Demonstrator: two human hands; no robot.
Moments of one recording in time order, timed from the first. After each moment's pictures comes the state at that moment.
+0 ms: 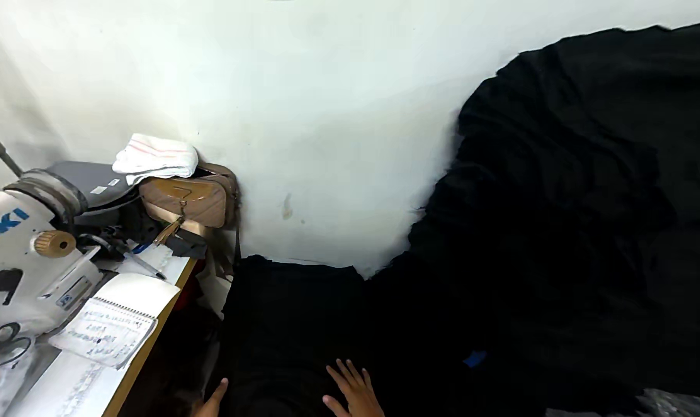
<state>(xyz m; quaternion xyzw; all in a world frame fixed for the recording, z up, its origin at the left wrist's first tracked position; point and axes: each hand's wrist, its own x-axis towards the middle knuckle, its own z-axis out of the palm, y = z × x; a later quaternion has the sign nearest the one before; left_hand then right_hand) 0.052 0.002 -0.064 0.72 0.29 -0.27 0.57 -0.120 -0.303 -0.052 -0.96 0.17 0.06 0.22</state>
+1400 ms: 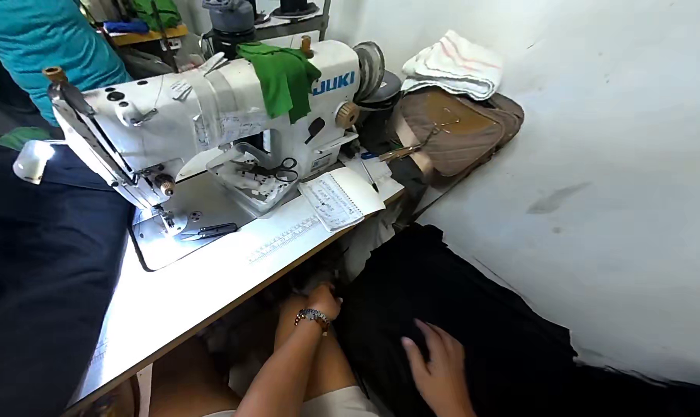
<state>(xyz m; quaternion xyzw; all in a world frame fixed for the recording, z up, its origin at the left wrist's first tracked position) 0.051 0.019 -0.013 0.84 0.16 -0.24 0.46 -0.037 -0.232 0.016 -0.97 -0.07 -0.07 0.24</state>
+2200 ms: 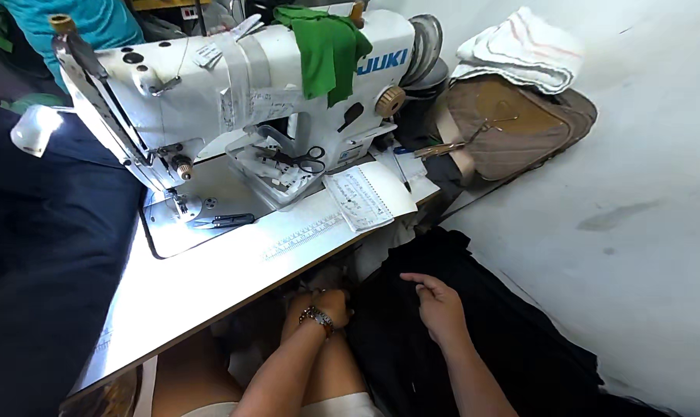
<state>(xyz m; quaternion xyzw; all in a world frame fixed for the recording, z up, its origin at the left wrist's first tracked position) 0.048 0.037 -0.014 0.90 0.01 -0.28 0.33 0.078 -0.168 0.058 -0.90 -0.04 0.00 0.44</state>
